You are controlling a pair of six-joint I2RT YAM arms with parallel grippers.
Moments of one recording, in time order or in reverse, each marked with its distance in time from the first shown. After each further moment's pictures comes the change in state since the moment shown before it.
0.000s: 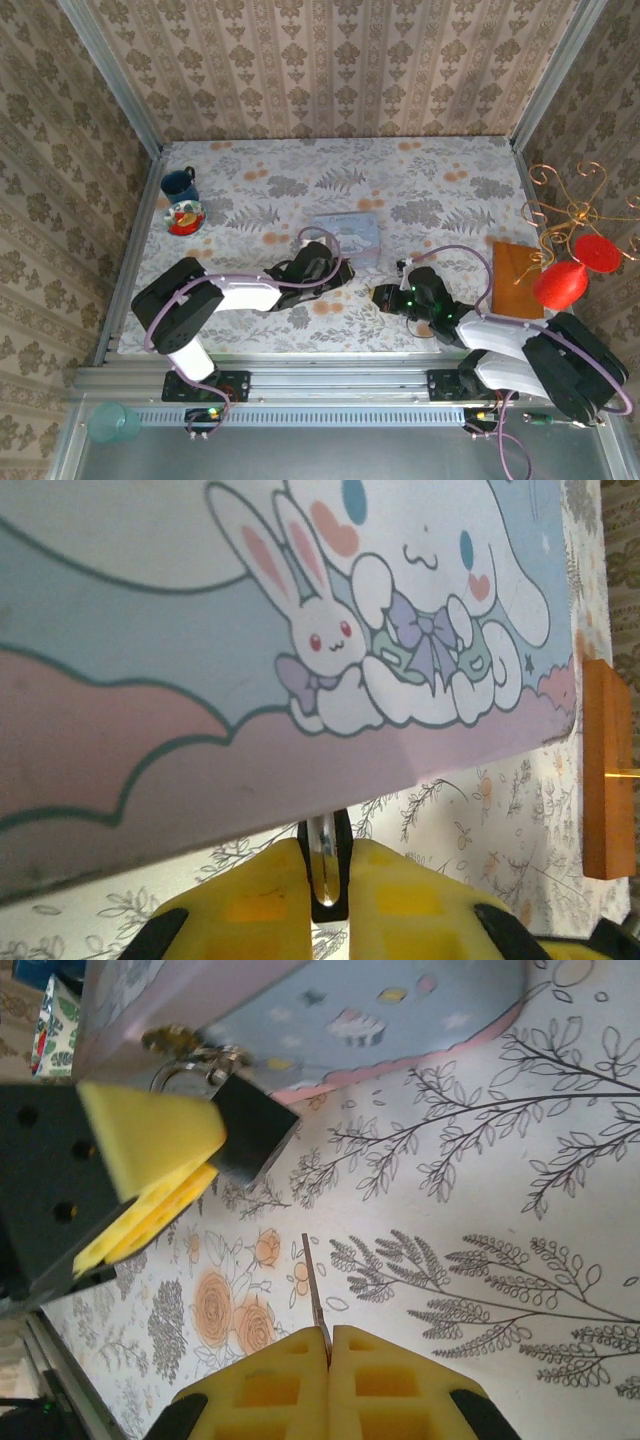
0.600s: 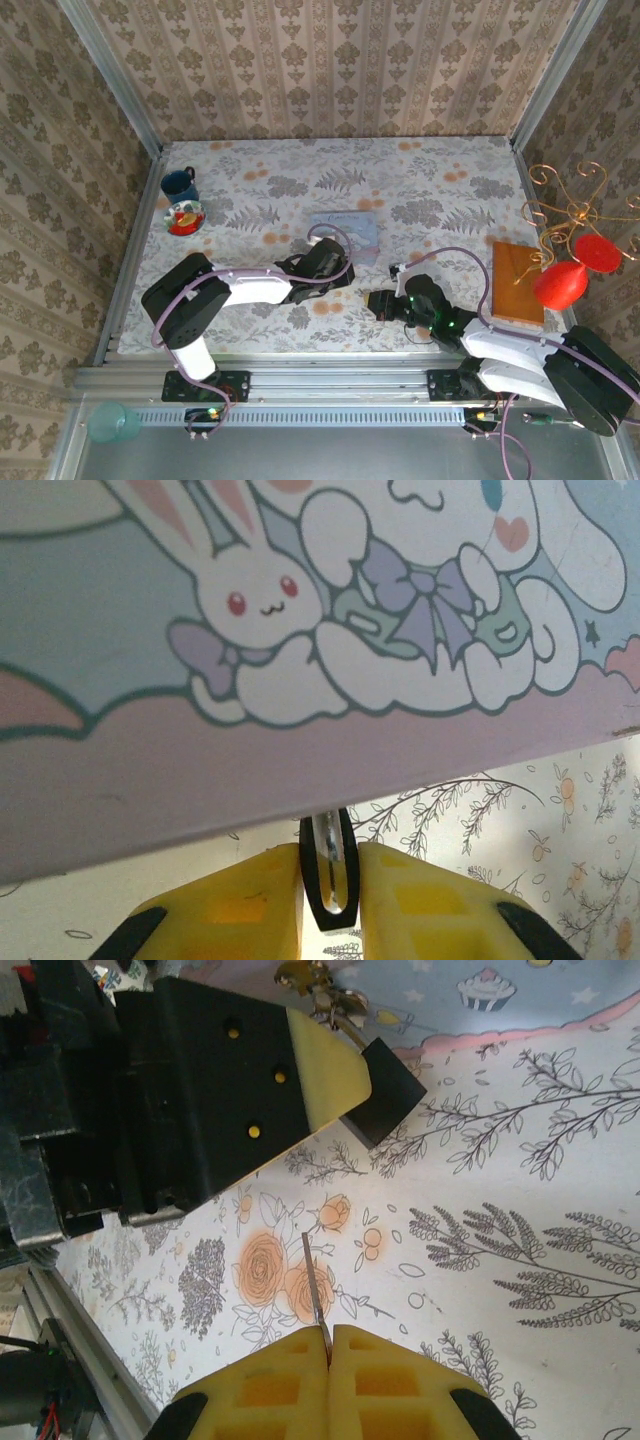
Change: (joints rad) left arm -0.028 0.060 0.143 -0.224 -0.086 0.101; right arm 0.137 -0.142 -0.011 -0.064 0.103 -0.070
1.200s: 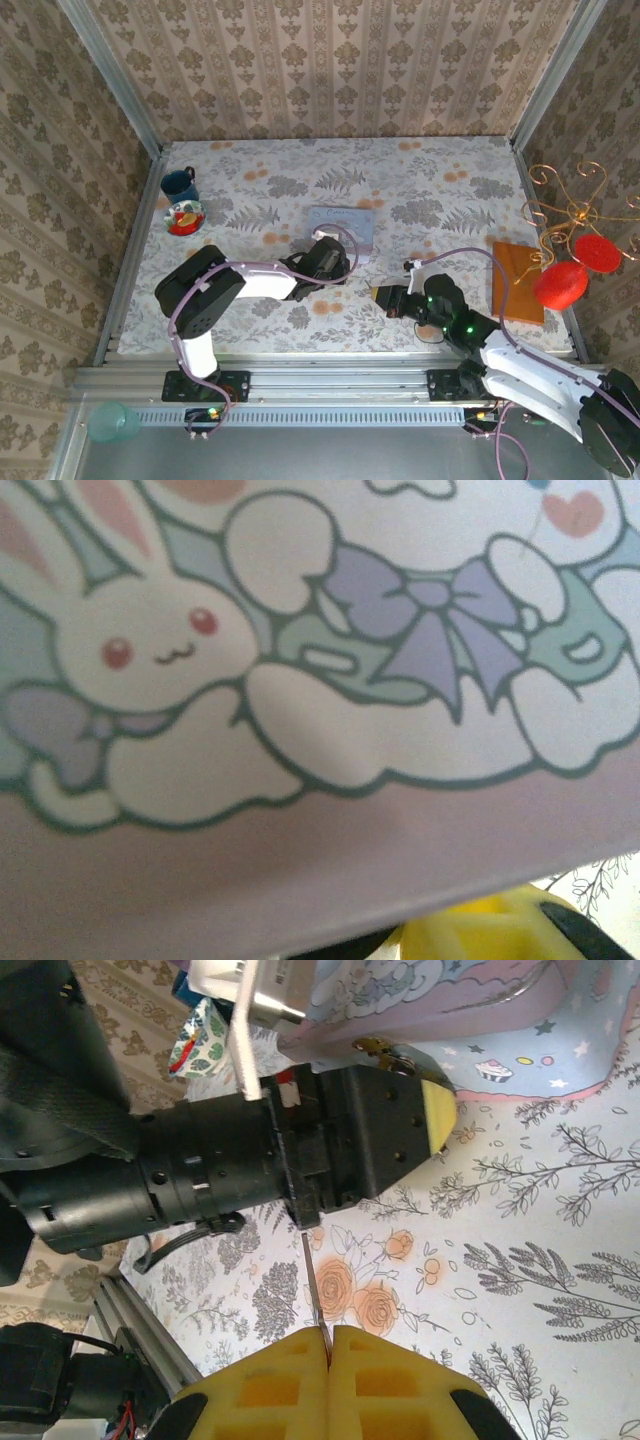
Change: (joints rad) left arm 0.033 0.084 0.020 0.030 -0.119 0.291; right arm -0.058 -0.277 0.000 -0.160 -0.069 0.002
